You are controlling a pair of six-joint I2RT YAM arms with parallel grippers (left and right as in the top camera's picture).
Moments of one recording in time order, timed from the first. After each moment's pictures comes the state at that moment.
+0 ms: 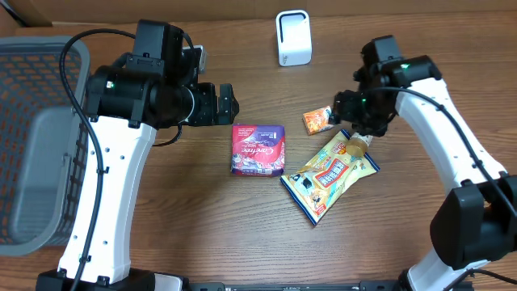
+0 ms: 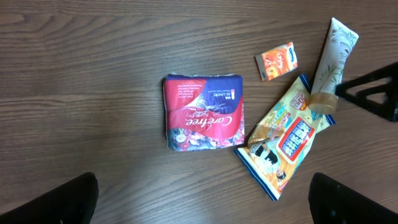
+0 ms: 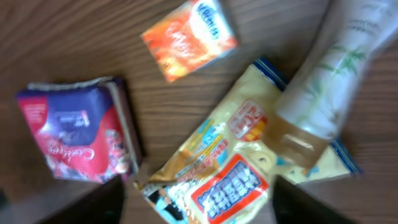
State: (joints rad) left arm -0.19 1.58 1.82 -1.38 0.20 -0.23; right arm 0.24 1.83 1.57 -1.14 -0.28 0.42
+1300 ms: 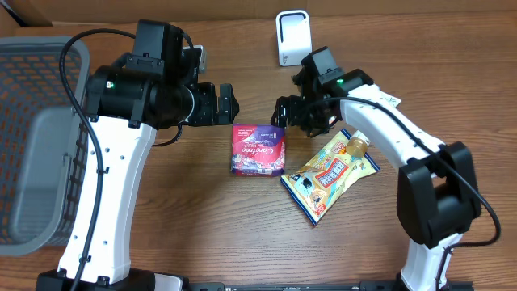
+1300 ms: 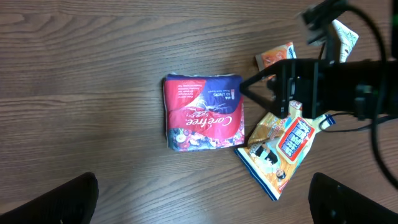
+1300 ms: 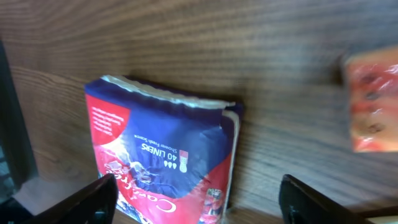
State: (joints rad) left arm -0.19 1.58 1.82 -1.38 0.20 -0.23; right arm 0.43 2.02 1.57 -0.81 -0.43 0.46
